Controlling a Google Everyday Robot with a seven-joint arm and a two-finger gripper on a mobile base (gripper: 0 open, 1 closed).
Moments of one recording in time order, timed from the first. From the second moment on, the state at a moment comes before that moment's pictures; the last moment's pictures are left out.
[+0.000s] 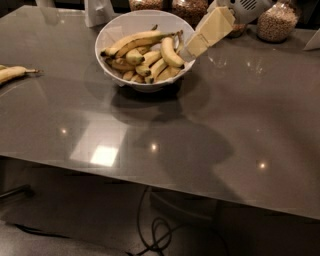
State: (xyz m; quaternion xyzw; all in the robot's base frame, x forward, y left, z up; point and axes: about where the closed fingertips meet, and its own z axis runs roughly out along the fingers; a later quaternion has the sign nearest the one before) arm 0.593 -0.080 1.019 -0.52 0.77 0.16 0.33
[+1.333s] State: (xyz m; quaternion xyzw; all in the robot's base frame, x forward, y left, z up) arm 0.671 -0.069 0.994 -0.41 0.80 0.12 0.43
